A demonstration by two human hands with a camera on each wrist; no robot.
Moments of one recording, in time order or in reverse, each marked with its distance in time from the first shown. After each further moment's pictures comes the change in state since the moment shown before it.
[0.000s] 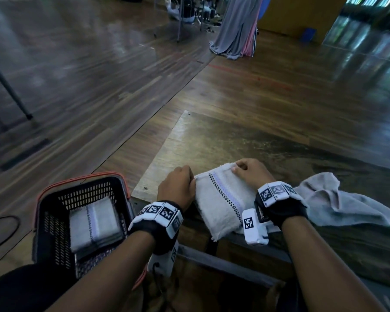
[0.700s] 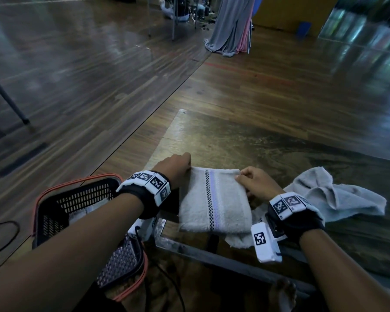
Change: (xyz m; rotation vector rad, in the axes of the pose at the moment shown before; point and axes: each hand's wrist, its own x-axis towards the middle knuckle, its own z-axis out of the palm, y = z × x) left_hand 0.046 0.001 -0.027 0.248 -0.335 0.155; right_hand -0.031 0.020 -0.002 0.243 -0.111 0.129
